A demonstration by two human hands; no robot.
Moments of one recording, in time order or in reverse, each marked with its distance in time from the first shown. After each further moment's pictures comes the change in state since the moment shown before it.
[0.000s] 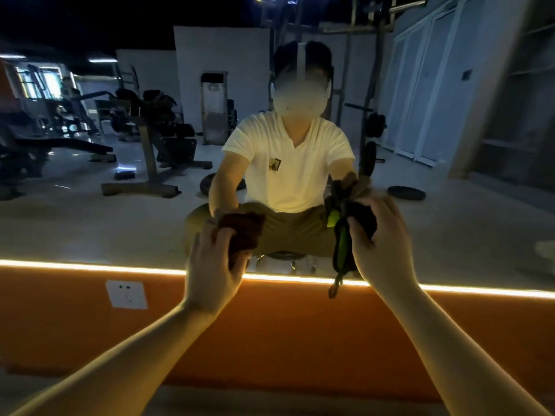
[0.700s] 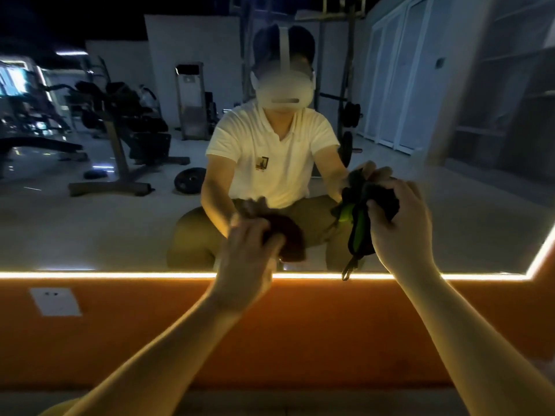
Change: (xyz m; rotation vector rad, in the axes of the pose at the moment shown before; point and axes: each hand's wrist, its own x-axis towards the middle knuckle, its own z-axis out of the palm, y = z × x) left_hand 0.009 0.139 0.083 0.116 -0.021 0.396; right_hand 0.009 0.099 -0.093 -0.064 0.096 0.166
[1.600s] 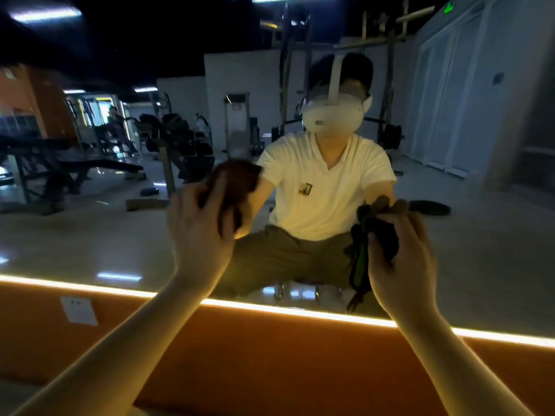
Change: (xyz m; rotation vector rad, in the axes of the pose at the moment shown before) left_hand 0.072 -0.035 -0.030 0.205 0.356 -0.285; right_hand 0.013 0.046 0.007 0.153 0.041 -0.180
